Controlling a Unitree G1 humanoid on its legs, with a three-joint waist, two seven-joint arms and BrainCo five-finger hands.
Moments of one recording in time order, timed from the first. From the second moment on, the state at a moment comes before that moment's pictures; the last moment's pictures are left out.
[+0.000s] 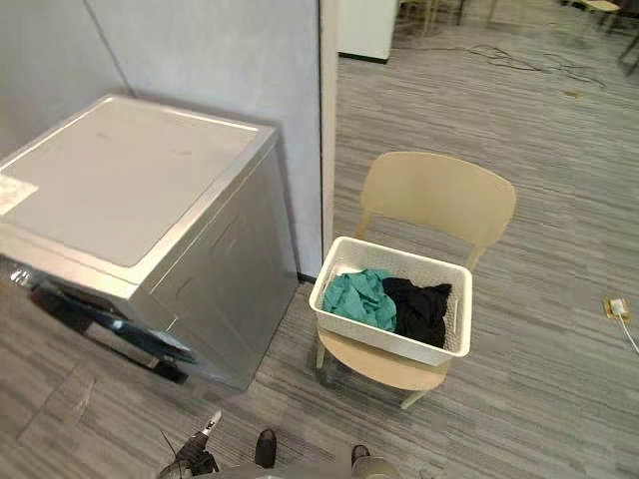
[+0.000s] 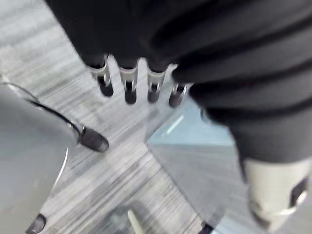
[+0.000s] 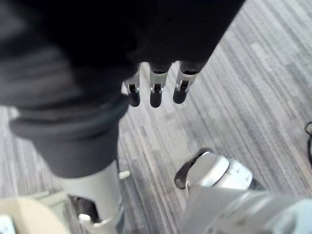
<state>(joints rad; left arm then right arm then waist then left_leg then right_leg) 0.09 0.03 0.29 1.05 -0.22 -0.03 0.09 0.05 -0.05 -0.66 1.10 0.11 0.02 -0.07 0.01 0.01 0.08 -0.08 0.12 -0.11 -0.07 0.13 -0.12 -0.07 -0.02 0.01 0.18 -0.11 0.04</state>
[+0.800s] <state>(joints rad) 0.13 0.07 0.38 1.02 -0.18 -0.02 0.15 0.05 0.02 -0.62 1.12 0.22 0.01 -0.11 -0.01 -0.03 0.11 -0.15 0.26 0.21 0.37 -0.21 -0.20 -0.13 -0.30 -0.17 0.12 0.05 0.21</state>
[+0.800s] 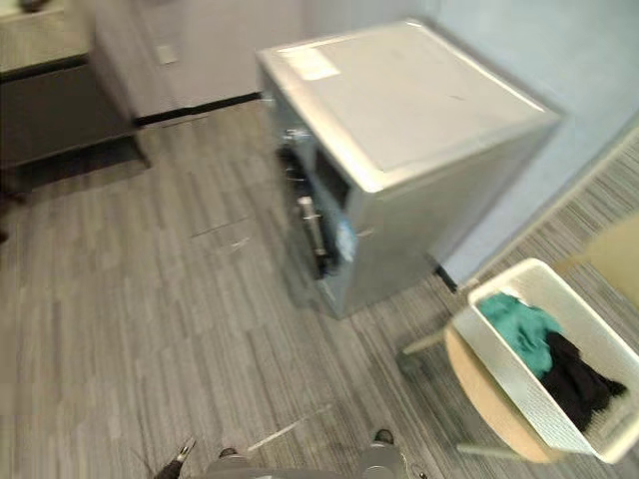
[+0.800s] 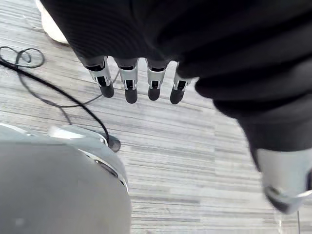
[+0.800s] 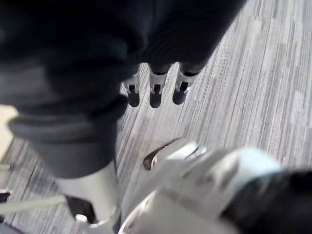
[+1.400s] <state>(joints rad) 0.09 0.00 0.38 1.05 -0.15 -0.02 0.13 0.03 -0.04 -0.70 1.16 0.26 0.00 -0.09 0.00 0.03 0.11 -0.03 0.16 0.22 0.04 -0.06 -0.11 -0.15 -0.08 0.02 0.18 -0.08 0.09</state>
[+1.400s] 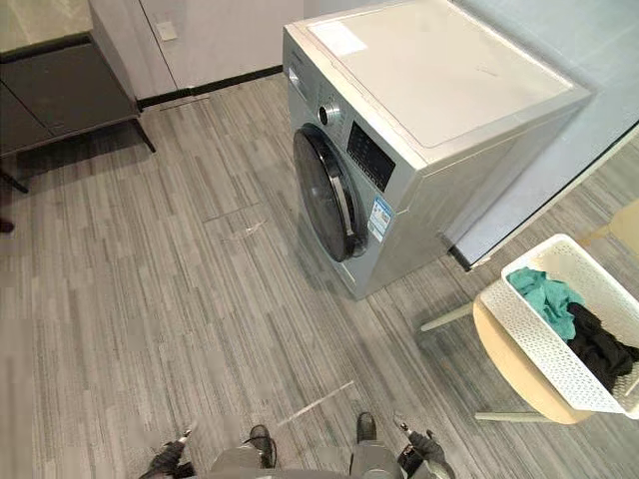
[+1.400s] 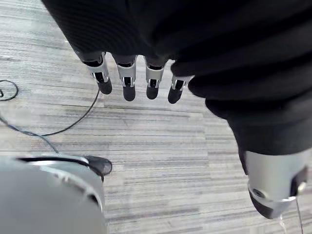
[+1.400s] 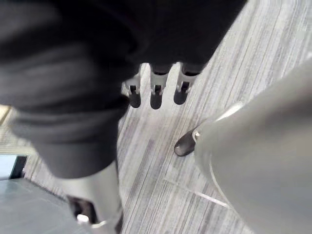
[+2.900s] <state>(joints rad) 0.02 0.00 0.39 1.03 -0.04 0.00 0.15 -0.06 -0.08 -0.48 1.04 0.20 -0.03 -0.11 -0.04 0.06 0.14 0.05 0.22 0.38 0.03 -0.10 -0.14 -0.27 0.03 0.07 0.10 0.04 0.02</state>
